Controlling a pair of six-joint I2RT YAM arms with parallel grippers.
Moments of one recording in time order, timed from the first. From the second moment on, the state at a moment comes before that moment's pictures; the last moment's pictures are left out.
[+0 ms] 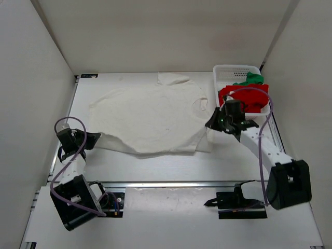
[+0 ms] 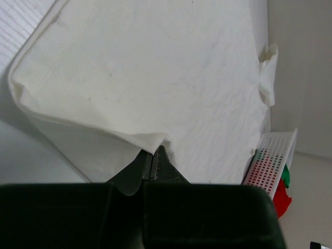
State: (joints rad) left arm 0.49 1.05 0.39 0.01 0.45 -0.83; right arm 0.22 1.23 0.79 -0.31 -0.20 0.50
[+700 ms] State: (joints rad) left arm 0.42 1.45 0.63 0.16 0.27 -0.92; right arm 0.15 2.02 1.57 -0.30 -0.25 0.40
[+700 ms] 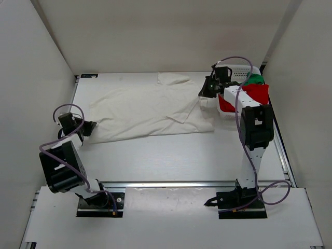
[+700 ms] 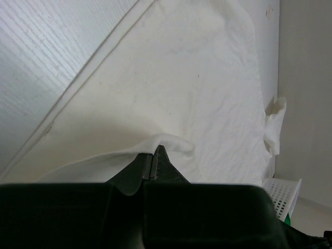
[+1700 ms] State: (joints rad) left arm 0.39 1.30 0.39 0.16 0.36 -0.90; right arm 0.07 1.51 0.88 -0.16 -0.16 0.43
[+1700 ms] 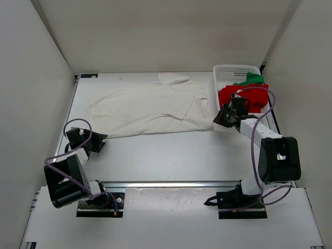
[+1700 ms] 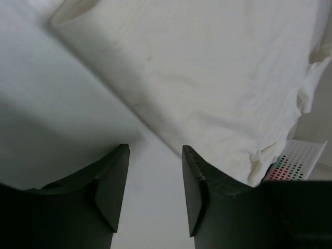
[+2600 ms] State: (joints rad) left arm 0.31 1.44 0.50 0.13 0.27 -0.87; right arm 0.11 1.49 0.60 0.09 -0.15 0.57
